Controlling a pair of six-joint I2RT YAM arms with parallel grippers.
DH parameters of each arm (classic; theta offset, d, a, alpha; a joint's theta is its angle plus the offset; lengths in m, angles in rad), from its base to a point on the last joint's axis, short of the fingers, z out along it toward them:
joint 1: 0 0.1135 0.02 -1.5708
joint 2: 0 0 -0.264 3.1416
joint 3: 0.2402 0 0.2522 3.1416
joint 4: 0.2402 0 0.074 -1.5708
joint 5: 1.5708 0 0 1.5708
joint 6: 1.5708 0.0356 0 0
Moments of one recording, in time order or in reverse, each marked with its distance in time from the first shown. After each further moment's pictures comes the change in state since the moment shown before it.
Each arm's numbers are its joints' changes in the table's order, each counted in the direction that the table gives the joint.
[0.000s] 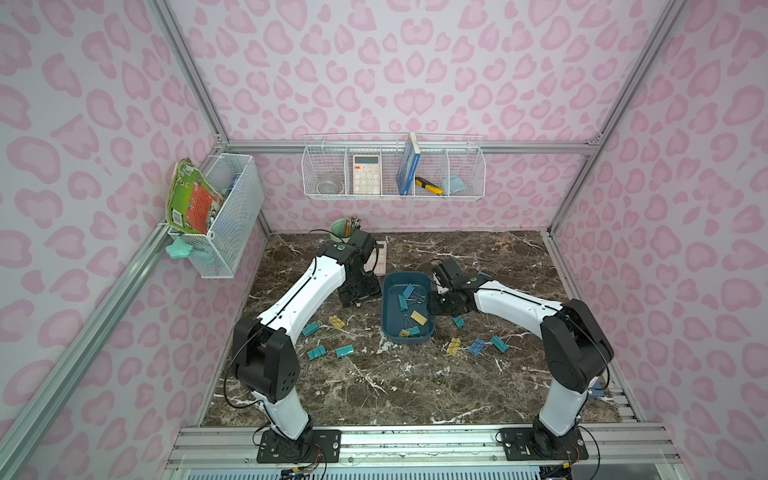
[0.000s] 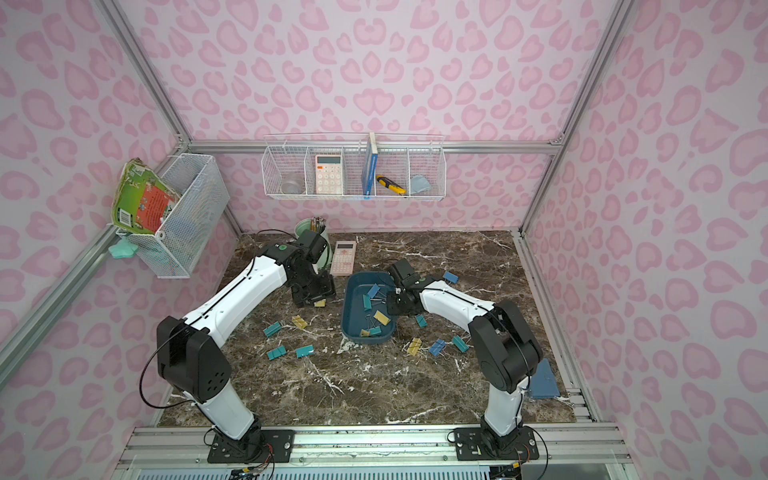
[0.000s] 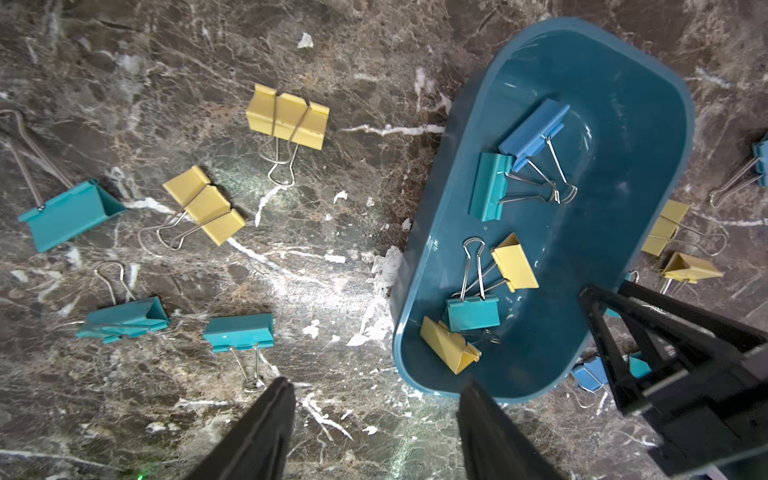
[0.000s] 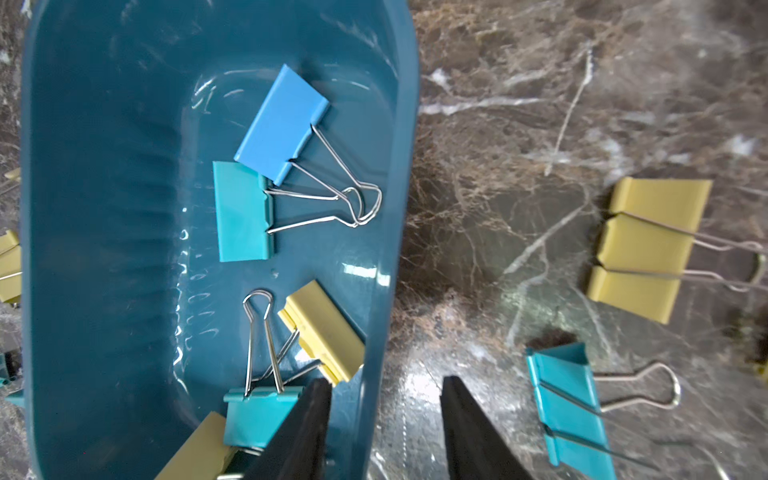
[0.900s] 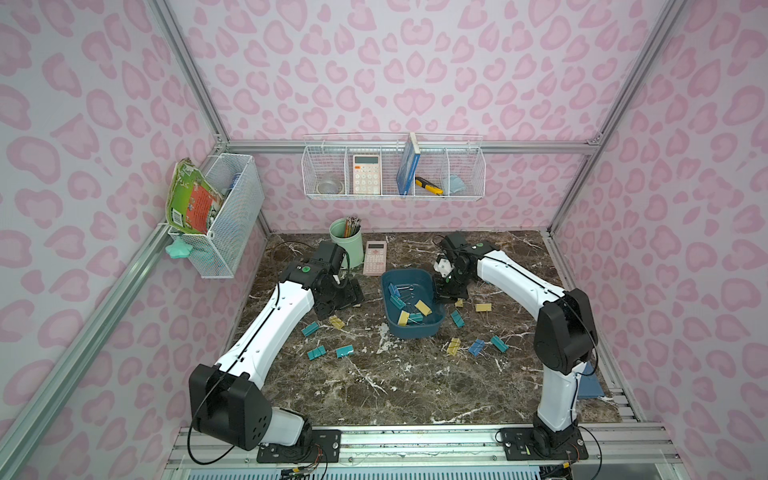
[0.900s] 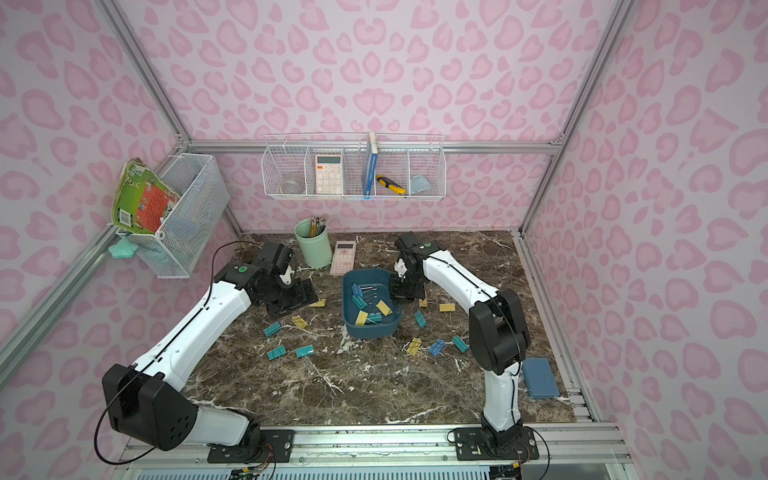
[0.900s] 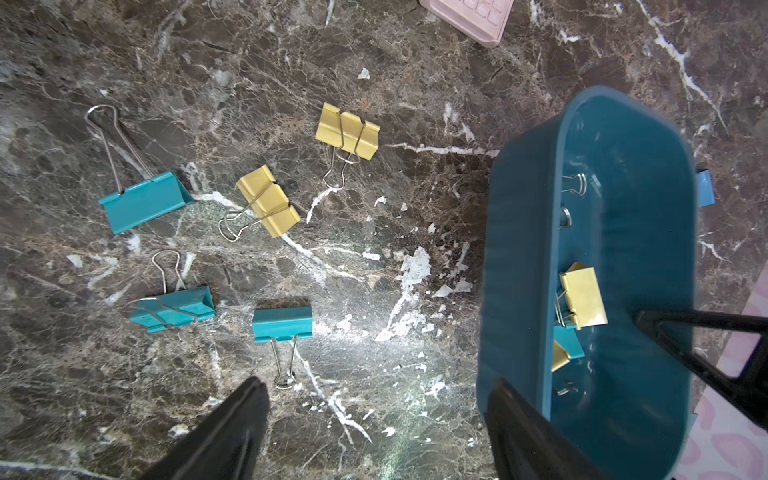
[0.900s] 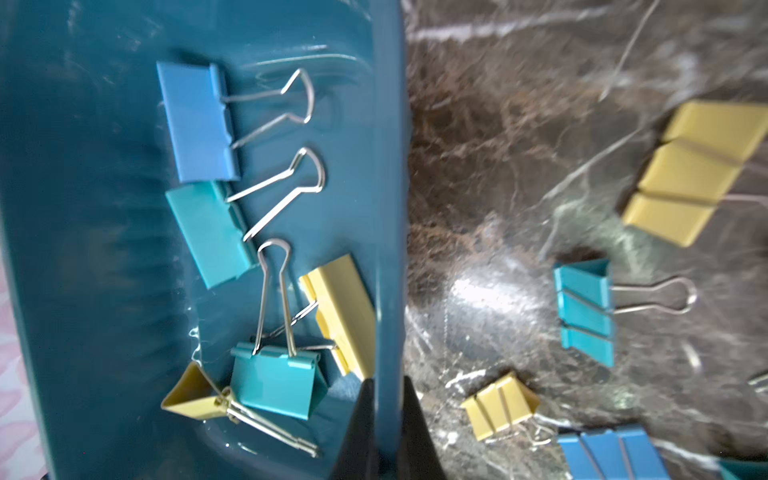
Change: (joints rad) left arm 0.117 -0.282 -0.266 -0.134 0.028 0.041; right arm -0.097 0.113 0.403 0.552 -0.353 -0.047
